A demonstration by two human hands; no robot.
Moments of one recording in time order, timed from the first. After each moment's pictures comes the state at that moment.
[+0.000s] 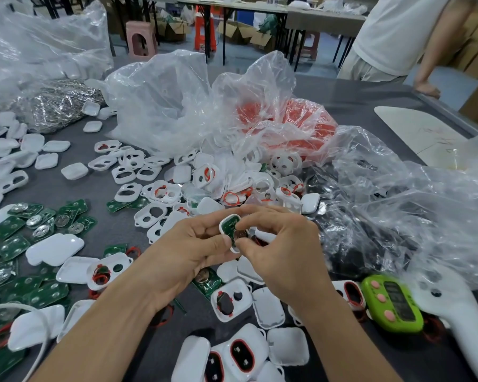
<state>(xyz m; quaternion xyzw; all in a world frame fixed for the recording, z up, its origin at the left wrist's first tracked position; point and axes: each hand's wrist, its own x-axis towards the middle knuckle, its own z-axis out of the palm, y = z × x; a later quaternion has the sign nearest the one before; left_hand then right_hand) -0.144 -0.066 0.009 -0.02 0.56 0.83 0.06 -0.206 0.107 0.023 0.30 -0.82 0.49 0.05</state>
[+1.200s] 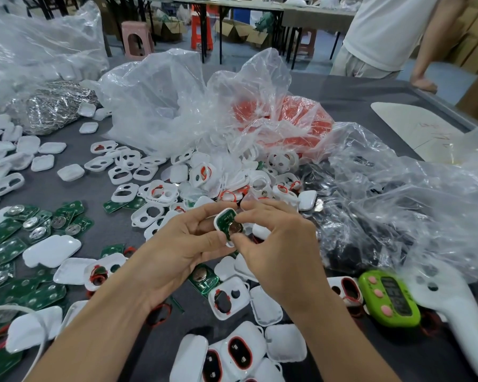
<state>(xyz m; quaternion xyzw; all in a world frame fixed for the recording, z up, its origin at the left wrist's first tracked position) -0.144 -0.067 0.014 -0.07 0.54 0.84 0.03 -0.197 0.102 0.026 0.30 -0.84 0.42 0.16</state>
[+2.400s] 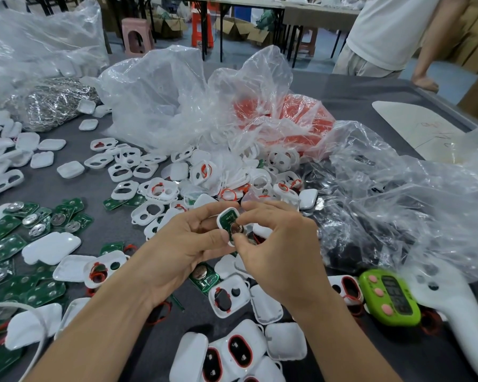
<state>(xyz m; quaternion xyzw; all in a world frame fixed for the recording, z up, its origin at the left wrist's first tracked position) -0.145 -0.066 0.011 -0.08 0.56 0.83 0.04 -0.198 0.103 0.023 0.31 -0.84 0.42 0.17</state>
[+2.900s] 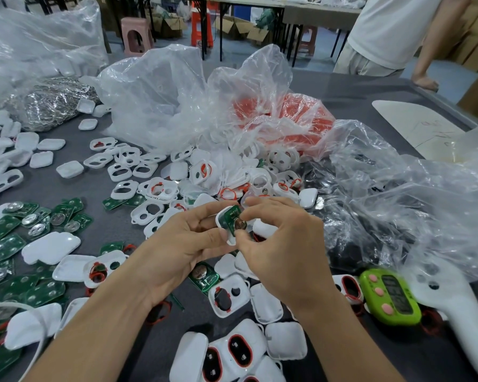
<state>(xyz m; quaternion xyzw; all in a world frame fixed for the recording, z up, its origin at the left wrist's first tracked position) -0.145 -0.065 0.014 -0.09 0.54 0.84 0.03 -0.196 0.106 0.032 0.29 -0.84 0.42 0.17</state>
